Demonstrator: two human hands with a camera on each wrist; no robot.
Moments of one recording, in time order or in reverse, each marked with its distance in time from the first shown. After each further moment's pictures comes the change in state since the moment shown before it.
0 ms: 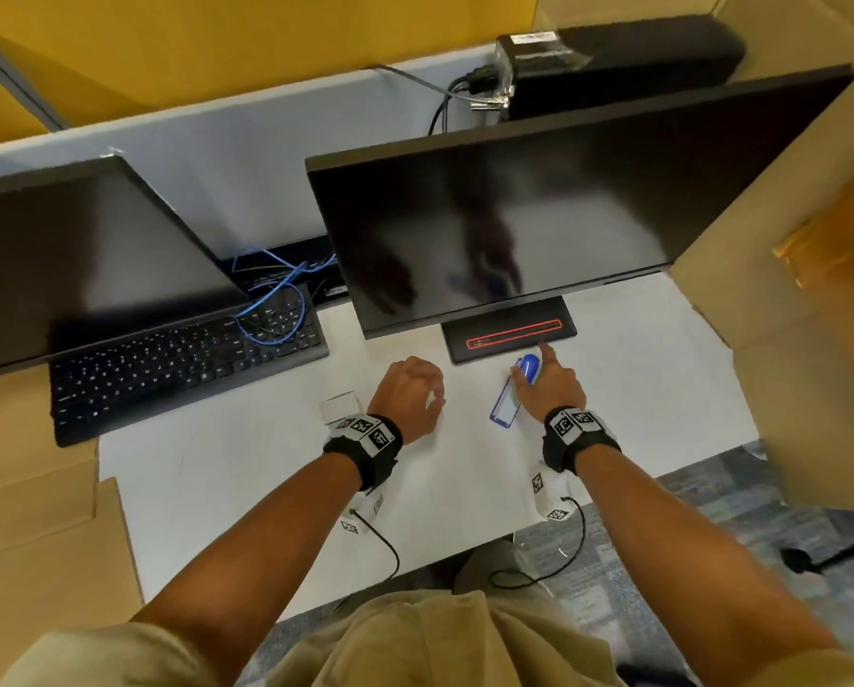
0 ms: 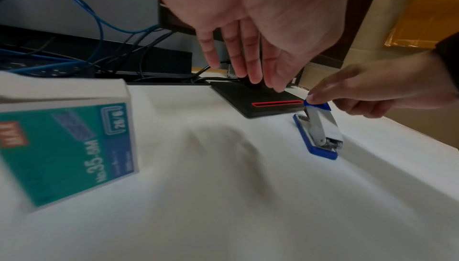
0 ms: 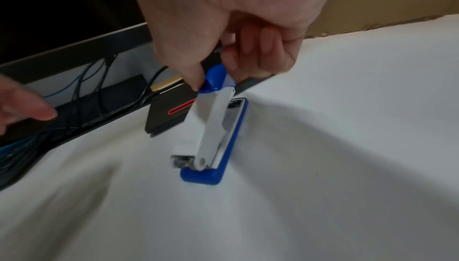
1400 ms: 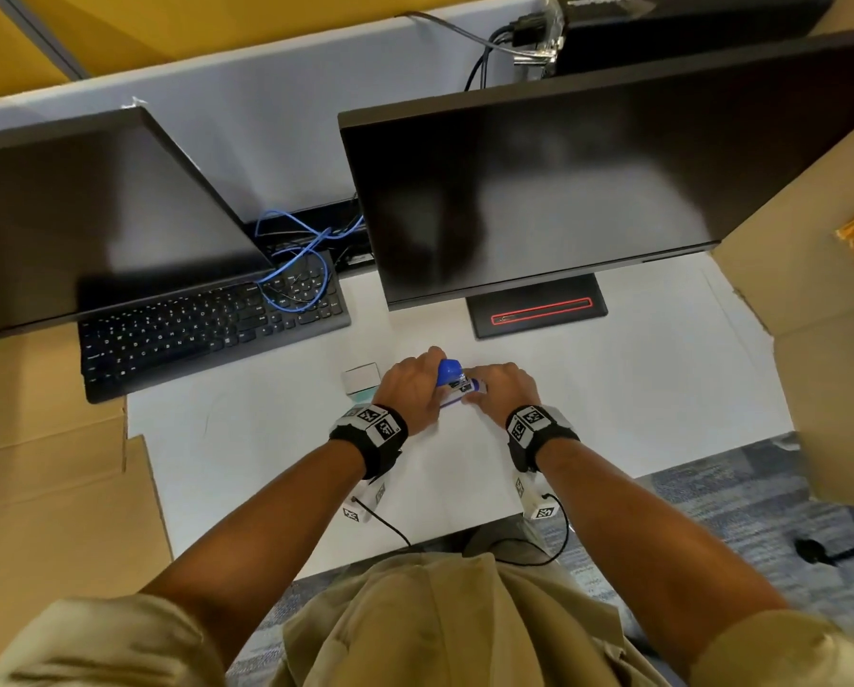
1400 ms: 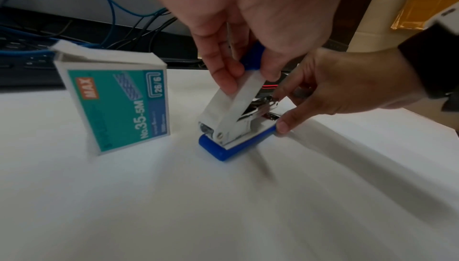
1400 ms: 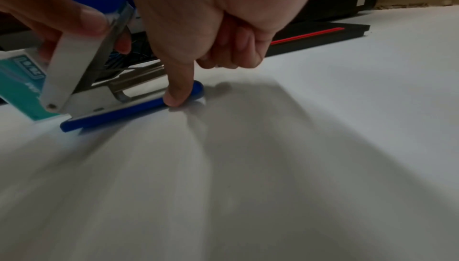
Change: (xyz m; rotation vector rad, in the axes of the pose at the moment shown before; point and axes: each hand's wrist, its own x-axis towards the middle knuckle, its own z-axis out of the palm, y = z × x) left_hand -0.022 -0.007 0.003 -0.063 -0.102 -0.202; right_hand -0.030 -0.047 0.064 -0.252 -0.201 -0.462
